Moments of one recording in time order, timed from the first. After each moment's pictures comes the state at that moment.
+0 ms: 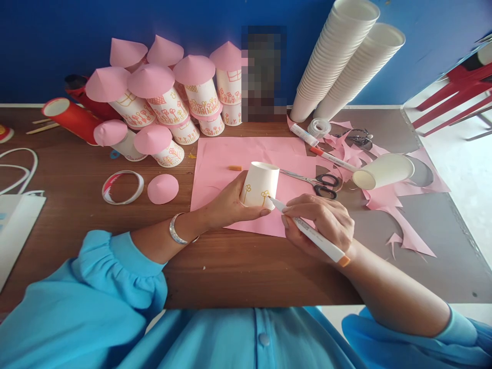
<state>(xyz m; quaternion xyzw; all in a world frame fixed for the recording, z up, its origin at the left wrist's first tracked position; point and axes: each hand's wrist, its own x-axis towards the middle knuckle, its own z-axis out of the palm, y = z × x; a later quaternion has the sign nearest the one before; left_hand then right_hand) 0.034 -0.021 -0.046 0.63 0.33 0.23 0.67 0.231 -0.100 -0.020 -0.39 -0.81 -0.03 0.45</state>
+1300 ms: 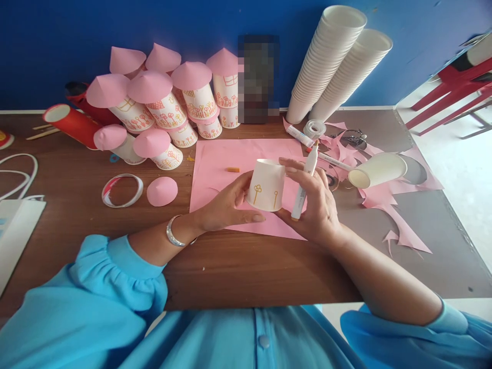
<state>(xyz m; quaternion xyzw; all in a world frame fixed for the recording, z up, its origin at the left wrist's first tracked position) 0.029 -0.020 -0.049 0.62 0.23 0.27 0.70 0.244 -0.083 -0.042 -0.43 -0.80 -0.02 0.42</state>
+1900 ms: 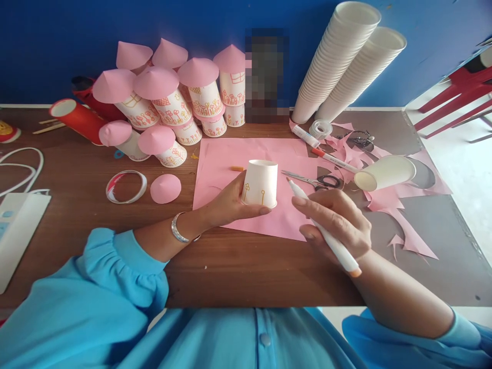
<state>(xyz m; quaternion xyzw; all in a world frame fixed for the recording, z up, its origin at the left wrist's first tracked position) 0.030 -0.017 -0.047 0.61 0.30 0.23 0.69 0.246 -0.104 -0.019 -0.37 -0.81 -0.06 0.45</state>
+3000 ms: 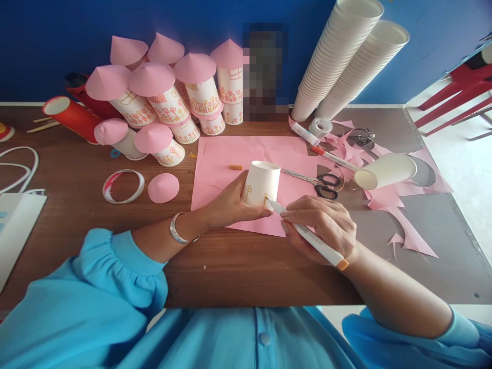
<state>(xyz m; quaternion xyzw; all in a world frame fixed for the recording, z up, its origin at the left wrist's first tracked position) 0.035 -0.022 -0.045 0.61 0.33 0.22 0.69 0.233 -0.100 -0.020 -0.34 -0.83 -0.01 0.45</state>
